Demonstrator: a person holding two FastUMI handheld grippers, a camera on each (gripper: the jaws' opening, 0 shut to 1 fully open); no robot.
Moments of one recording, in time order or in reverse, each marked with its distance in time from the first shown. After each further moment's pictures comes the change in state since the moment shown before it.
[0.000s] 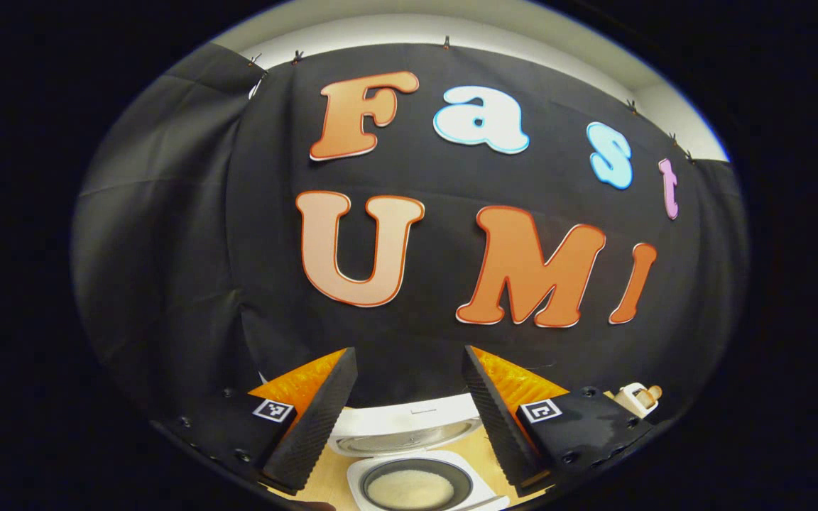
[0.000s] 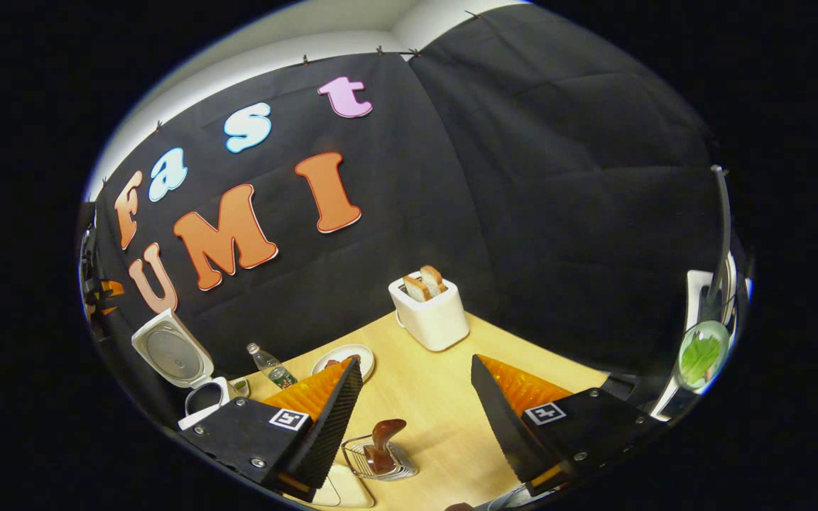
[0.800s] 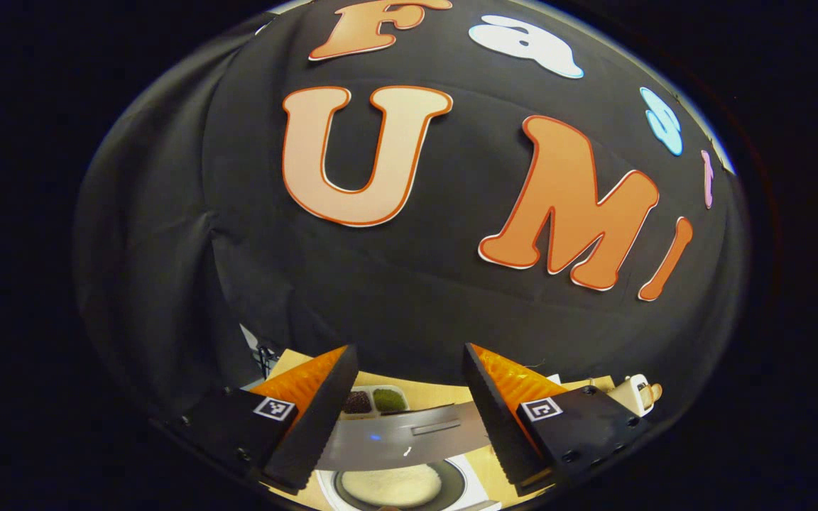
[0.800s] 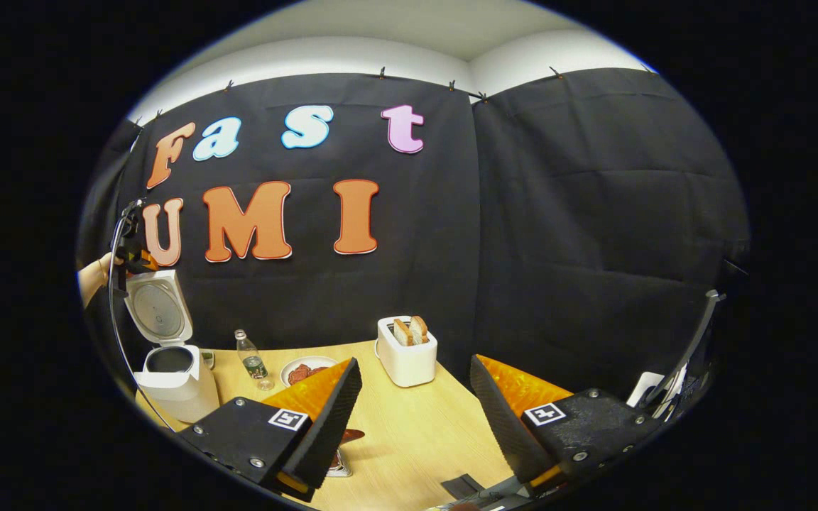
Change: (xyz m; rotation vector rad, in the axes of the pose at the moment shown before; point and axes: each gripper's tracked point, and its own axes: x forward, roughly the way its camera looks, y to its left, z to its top) left arm 0.080 0.007 -0.095 -0.048 0.266 0.015; right arm -0.049 0.007 0.056 -0.274 -0.126 0.007
